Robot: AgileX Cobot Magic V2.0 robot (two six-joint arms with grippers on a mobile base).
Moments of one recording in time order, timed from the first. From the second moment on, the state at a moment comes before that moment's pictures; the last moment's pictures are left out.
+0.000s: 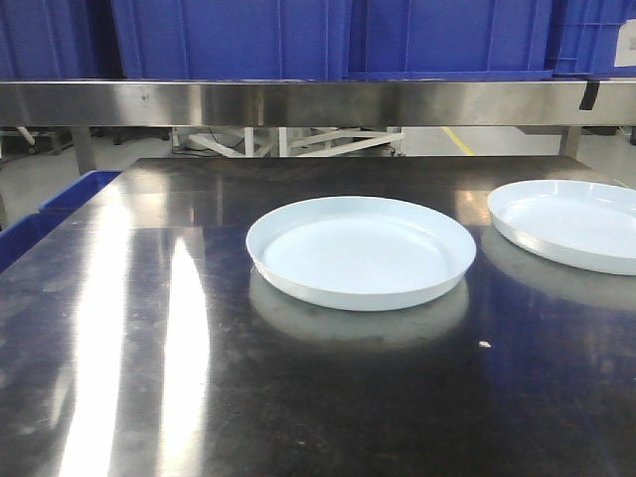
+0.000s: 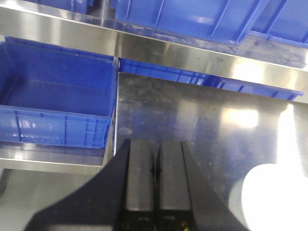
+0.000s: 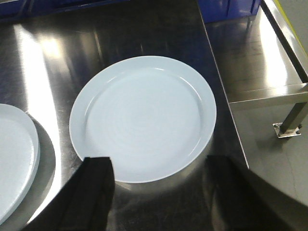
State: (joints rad) left arm -0.11 0.87 -0.70 -0.38 0.27 0.09; right arm -0.02 0.92 -0.60 0.05 0.30 0.15
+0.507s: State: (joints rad) left arm -0.12 0.69 -0.48 -0.38 0.23 0.09; right arm -0.02 0.92 -0.60 0.05 0.30 0.15
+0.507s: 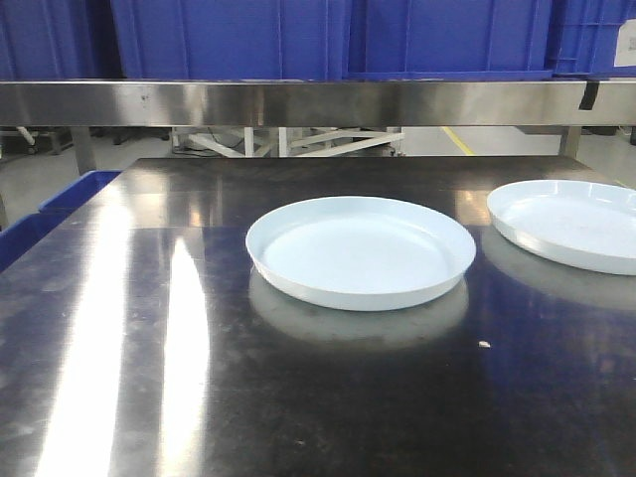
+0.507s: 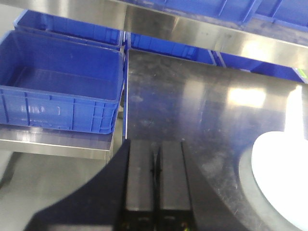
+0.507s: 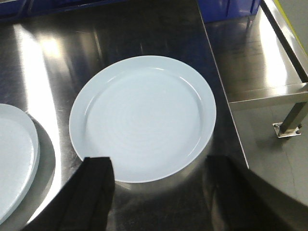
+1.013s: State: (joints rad) left arm -0.12 0.68 -0.48 -0.38 0.23 0.09; right arm -0.02 0.92 -0.60 0.05 0.30 0.15
